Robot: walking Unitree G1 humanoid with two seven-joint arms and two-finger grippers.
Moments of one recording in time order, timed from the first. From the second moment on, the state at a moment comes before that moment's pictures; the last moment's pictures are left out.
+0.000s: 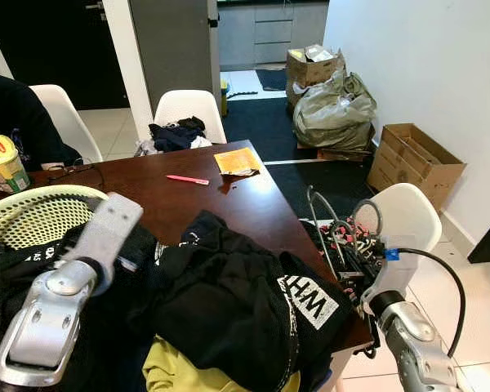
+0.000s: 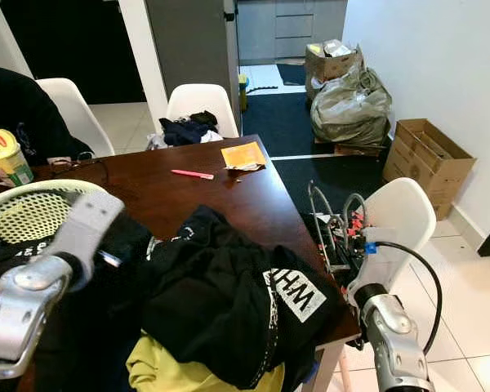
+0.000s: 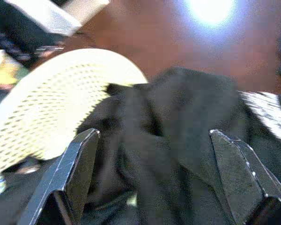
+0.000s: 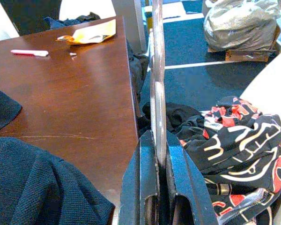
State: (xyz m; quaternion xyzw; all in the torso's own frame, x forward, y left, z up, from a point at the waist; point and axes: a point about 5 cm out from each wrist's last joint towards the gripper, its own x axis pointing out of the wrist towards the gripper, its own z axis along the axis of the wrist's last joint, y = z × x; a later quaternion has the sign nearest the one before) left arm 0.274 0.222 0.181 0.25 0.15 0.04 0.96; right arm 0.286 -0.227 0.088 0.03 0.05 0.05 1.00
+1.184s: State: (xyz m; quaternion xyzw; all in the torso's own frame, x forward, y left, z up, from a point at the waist) left arm 0.273 0.202 0.150 0.14 0.18 0.09 0.97; right arm 0.286 -0.228 0.088 0.03 0.06 0.05 1.00
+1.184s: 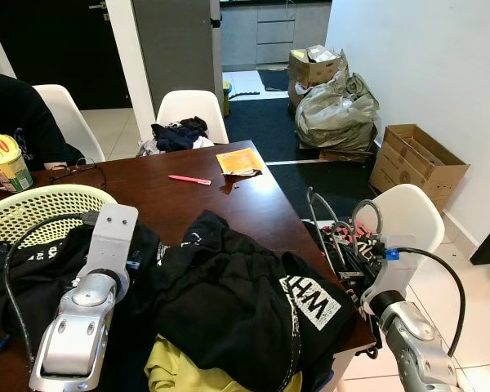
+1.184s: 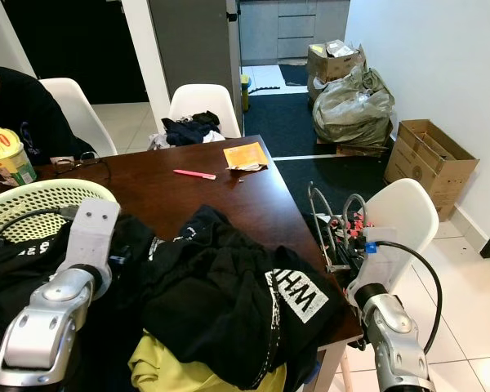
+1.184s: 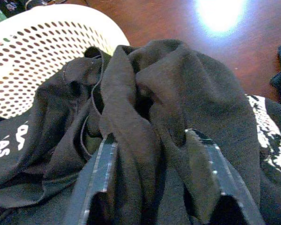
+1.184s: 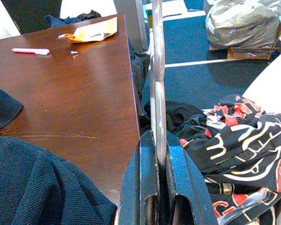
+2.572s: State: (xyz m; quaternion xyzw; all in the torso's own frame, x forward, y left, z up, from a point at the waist) left arm 0.284 0.364 0.271 0.20 0.00 0.22 0.96; right arm 0.288 -0.227 0.089 0.05 0.05 0.04 1.00
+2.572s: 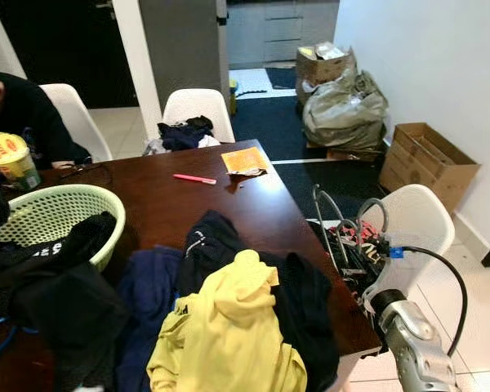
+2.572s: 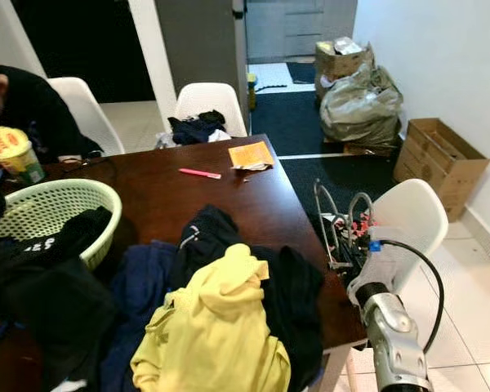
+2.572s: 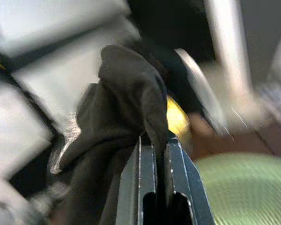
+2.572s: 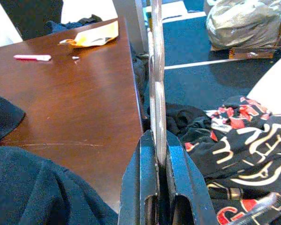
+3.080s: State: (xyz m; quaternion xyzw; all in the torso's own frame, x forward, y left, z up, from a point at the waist) left arm 0.300 0.338 0.259 0.16 -0.02 0.17 0.97; right arm 0.286 -0.227 0.086 0.05 0.05 0.04 1.00
